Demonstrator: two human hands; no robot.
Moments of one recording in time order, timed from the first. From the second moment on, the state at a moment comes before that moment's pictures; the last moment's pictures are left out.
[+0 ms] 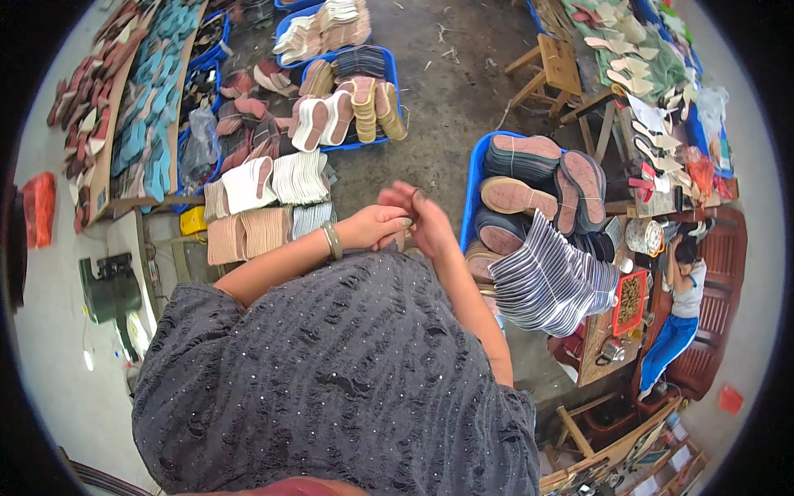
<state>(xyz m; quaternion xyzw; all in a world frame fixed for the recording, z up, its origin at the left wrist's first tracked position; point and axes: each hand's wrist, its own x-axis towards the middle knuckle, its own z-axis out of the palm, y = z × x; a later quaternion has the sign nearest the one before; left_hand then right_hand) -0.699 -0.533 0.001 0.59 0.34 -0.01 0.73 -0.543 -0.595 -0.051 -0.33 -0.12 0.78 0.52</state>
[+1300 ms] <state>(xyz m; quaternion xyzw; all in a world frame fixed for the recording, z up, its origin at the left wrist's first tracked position) -0.870 -0.142 -0.043 0.51 0.43 0.11 0.74 -0.446 -0.095 0.086 -0.27 -0.11 0.49 0.82</state>
